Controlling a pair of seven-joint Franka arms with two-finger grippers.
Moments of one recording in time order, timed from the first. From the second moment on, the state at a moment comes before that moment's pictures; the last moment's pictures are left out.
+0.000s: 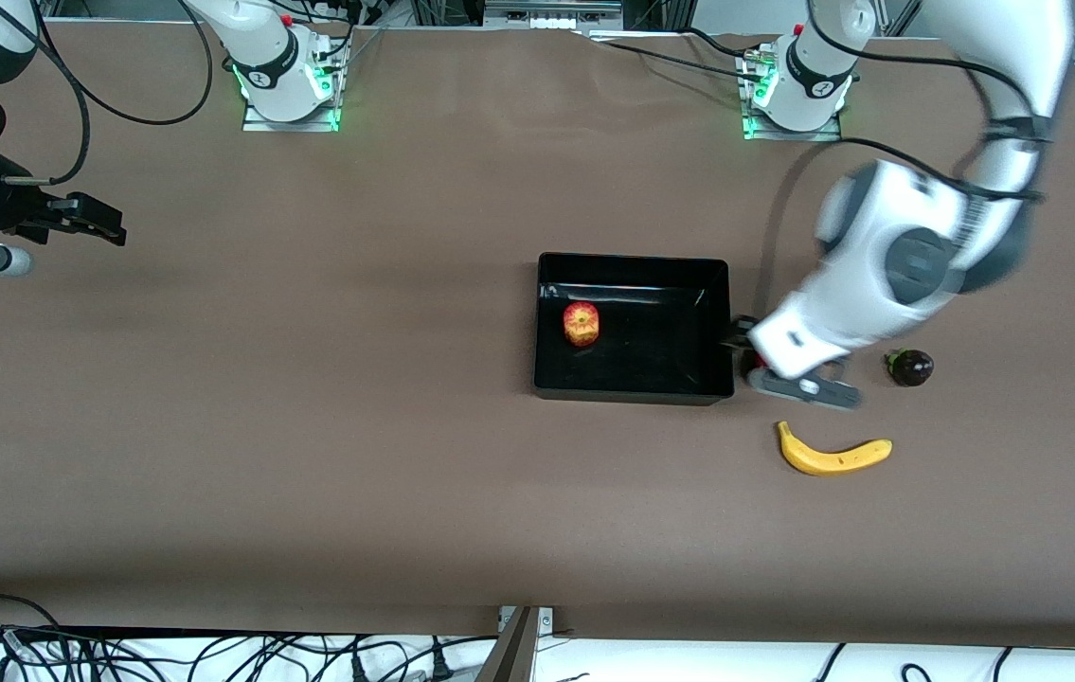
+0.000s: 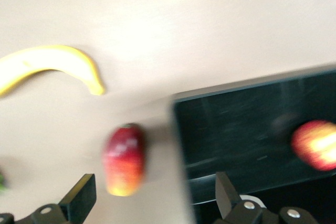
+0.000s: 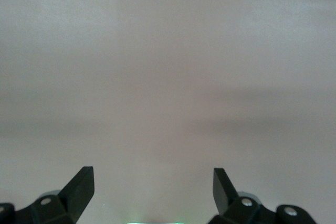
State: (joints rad) left arm 0.03 0.39 -0.26 -1.71 0.02 2.01 0.04; right arm 0.04 0.00 -0.05 -1.74 -0.04 1.63 -0.01
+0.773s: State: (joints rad) left arm 0.18 0.67 -0.21 -1.74 0.01 2.52 1.19; right arm 0.05 0.00 -0.04 -1.74 -0.04 1.60 -0.01
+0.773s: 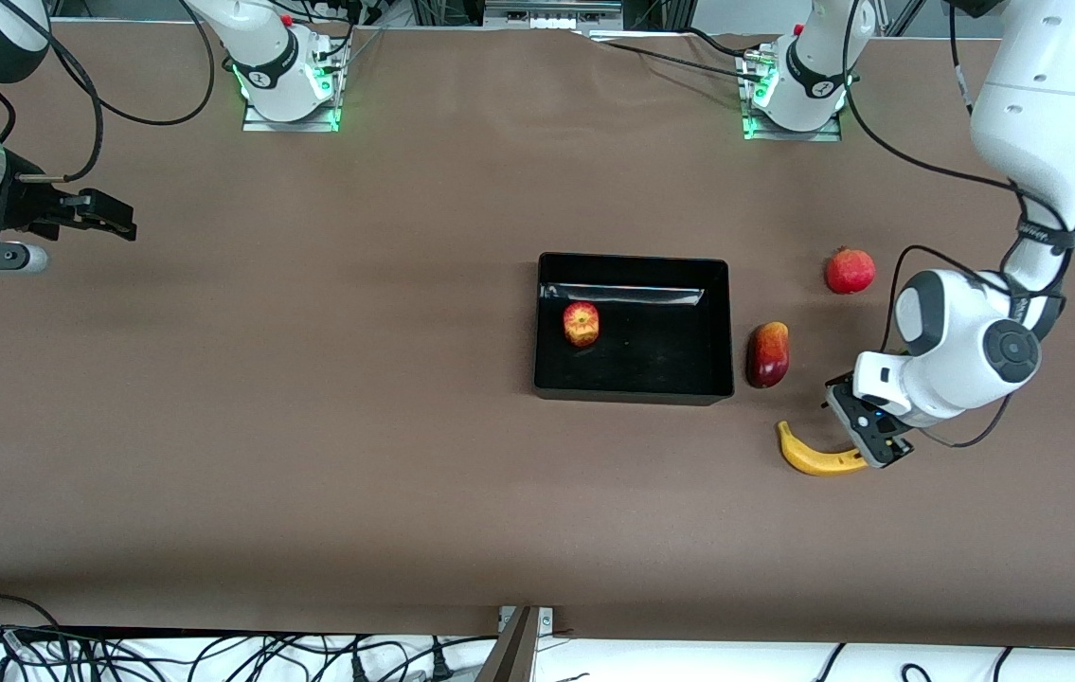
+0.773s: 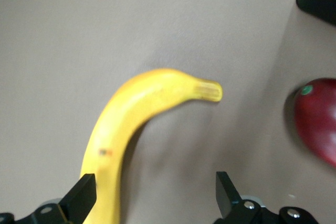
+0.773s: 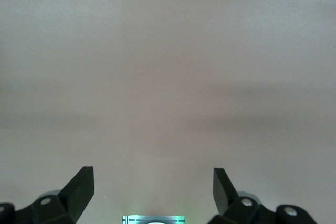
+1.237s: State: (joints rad) left arm 0.13 0.69 -0.17 -1.72 0.01 2.58 1.26; right arm 0.05 0.00 -0.04 -1.74 -0.04 1.58 -0.01
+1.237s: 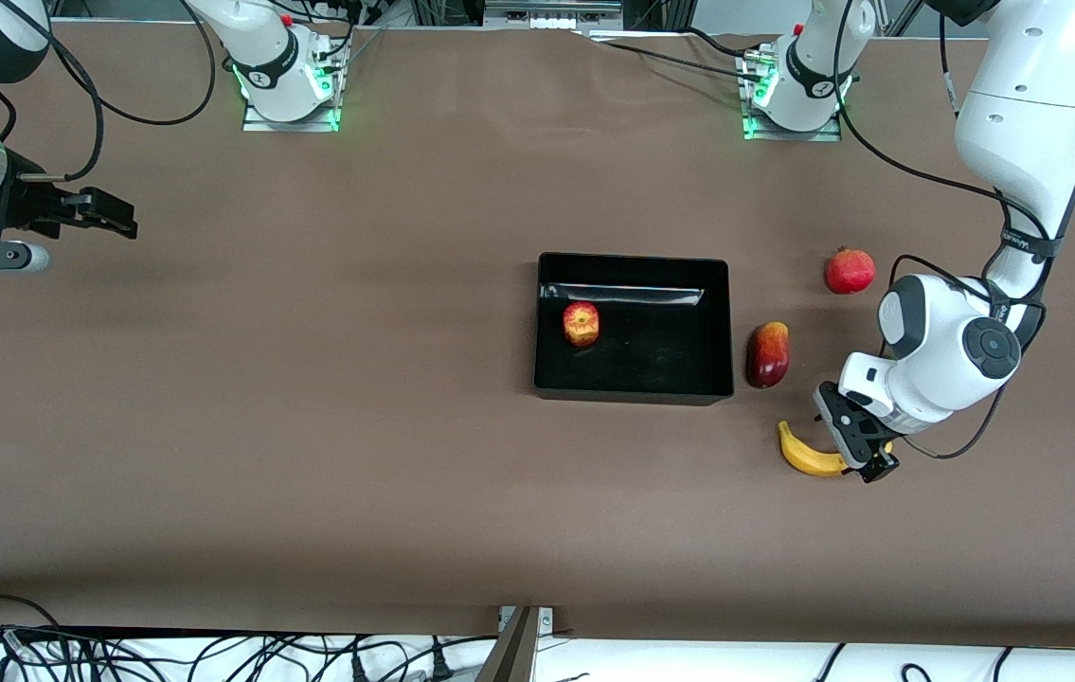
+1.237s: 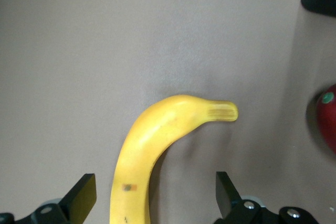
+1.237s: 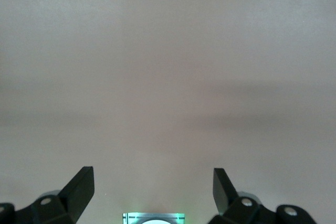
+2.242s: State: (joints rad) left arm 0.09 0.76 -0.13 -1.65 0.01 2.62 1.21; right arm 0.05 0.00 -0.04 -1.74 -0.03 1.58 -0.01
